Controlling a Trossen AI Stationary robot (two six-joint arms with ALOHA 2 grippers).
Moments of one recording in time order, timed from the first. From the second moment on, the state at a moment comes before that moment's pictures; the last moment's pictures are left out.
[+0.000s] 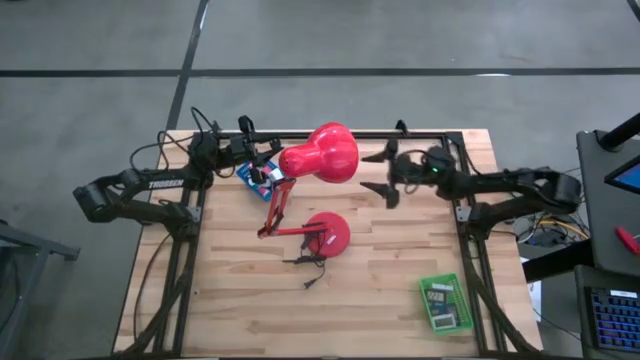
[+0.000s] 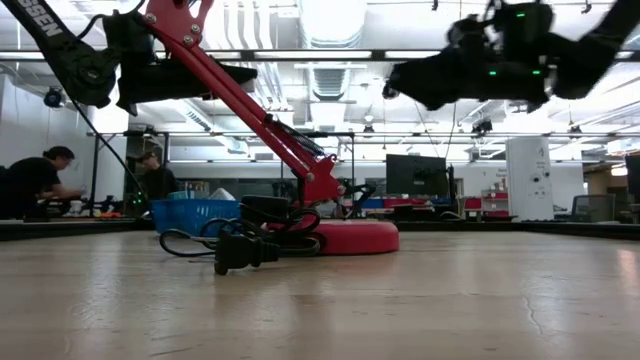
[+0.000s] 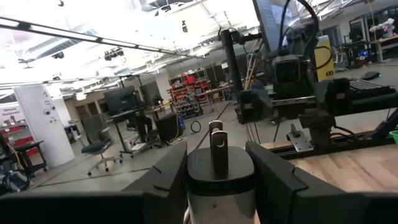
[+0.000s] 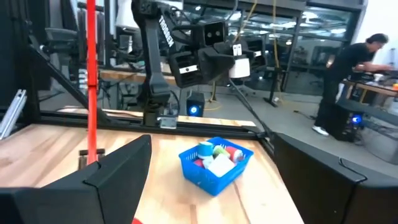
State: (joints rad) left arm 0.72 1.24 0.40 1.06 0.53 0.21; right arm -0.46 1.25 0.40 0.93 -0.42 -0.06
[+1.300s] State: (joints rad) left arm 0.73 1.23 0.40 0.87 0.48 0.18; right arm -0.42 0.52 0.01 0.69 -0.38 0.05
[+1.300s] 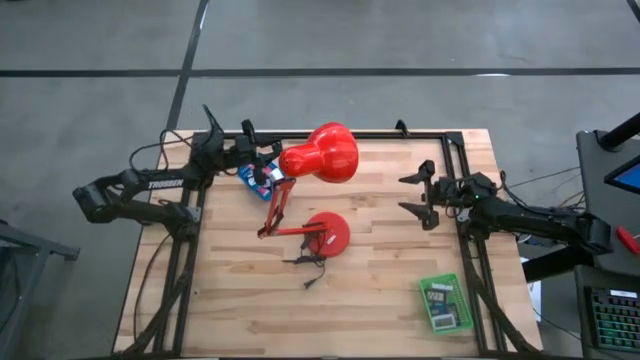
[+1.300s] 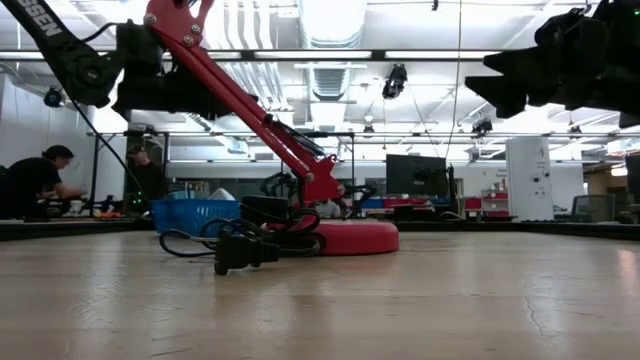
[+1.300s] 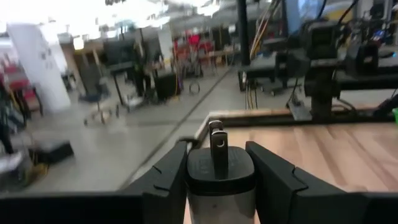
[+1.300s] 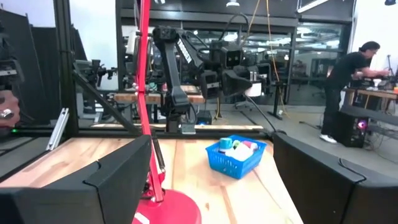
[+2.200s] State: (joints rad) left arm 0.73 0.92 0.40 0.04 0.26 0.10; right arm -0.42 0.32 0.01 0.47 -0.38 0.05
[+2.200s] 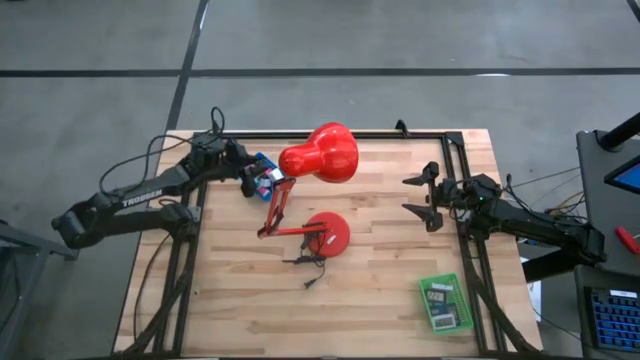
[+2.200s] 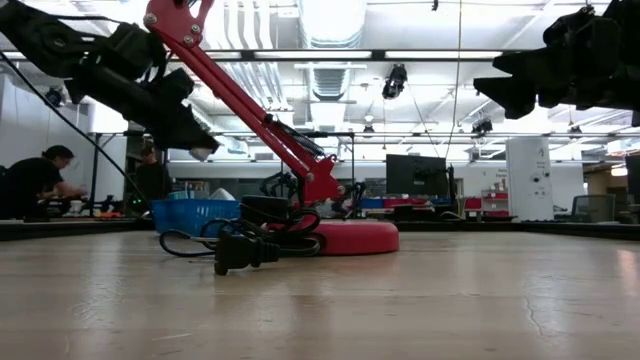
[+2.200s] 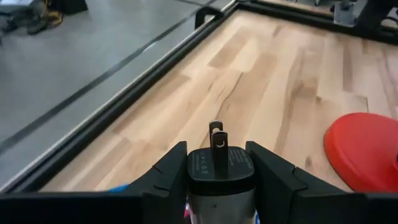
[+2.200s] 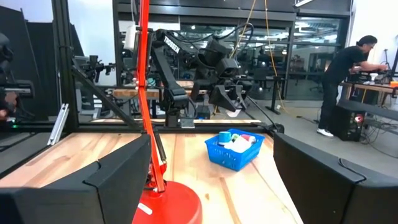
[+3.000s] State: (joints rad) left arm 0.73 1.18 0.45 -0.01 0.21 0.10; right arm -0.42 0.32 0.01 0.47 -0.38 0.05
